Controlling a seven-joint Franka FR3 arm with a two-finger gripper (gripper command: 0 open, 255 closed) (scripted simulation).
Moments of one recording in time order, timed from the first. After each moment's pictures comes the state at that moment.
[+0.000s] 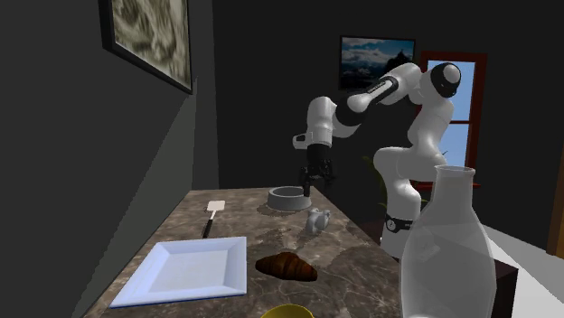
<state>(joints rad) 0.08 -0.73 -0.41 -2.85 0.23 2.32 -0.60</state>
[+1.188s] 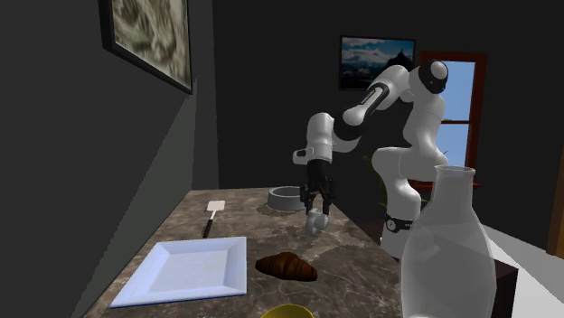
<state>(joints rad) 0.22 -0.64 -0.53 -2.92 0.34 2.51 -0.78</state>
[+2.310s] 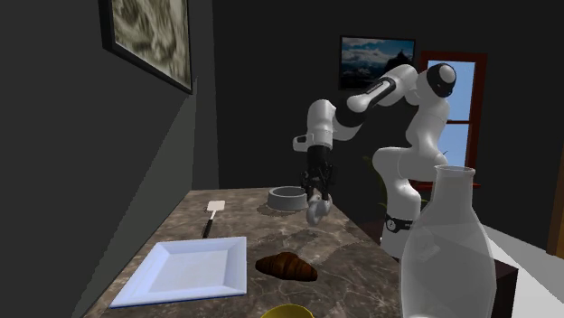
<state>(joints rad) 0.15 -0.73 -0.46 -2.87 0.28 2.37 -0.69</state>
